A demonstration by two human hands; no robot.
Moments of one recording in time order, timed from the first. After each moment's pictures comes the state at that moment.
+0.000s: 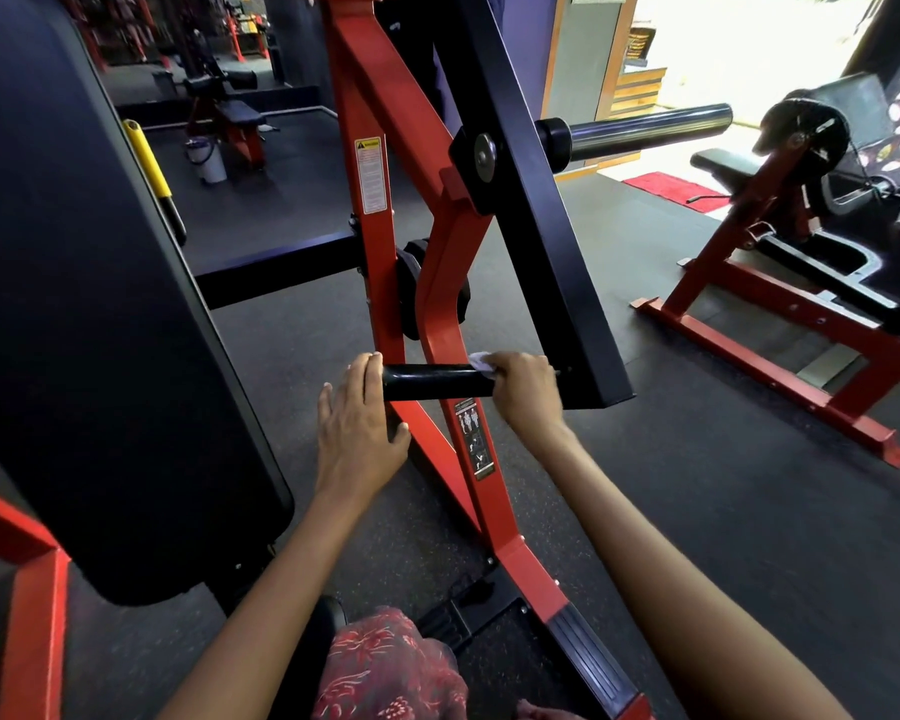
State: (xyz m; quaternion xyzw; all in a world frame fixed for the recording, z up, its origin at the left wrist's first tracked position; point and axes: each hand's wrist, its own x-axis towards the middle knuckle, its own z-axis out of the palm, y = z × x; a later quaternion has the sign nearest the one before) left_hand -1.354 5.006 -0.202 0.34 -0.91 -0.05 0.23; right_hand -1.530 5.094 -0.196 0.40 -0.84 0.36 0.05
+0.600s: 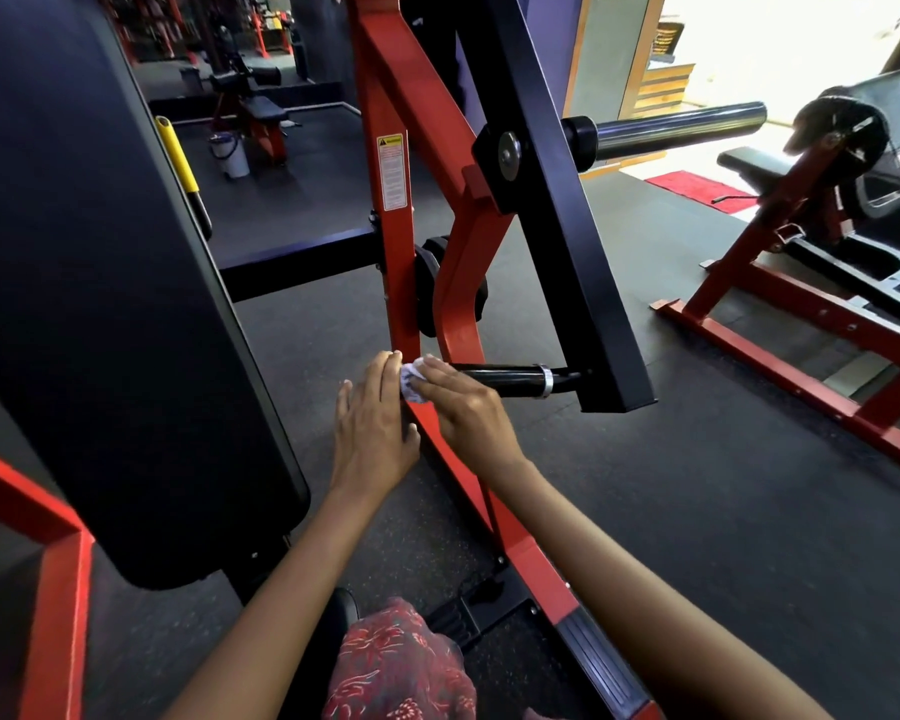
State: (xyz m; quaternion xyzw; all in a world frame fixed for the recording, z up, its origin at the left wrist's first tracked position) left_hand -1.349 5.000 -0.205 0.32 -0.91 -0.07 0.25; right_hand -1.469 5.065 -0.215 0.61 -0.65 0.41 0.16
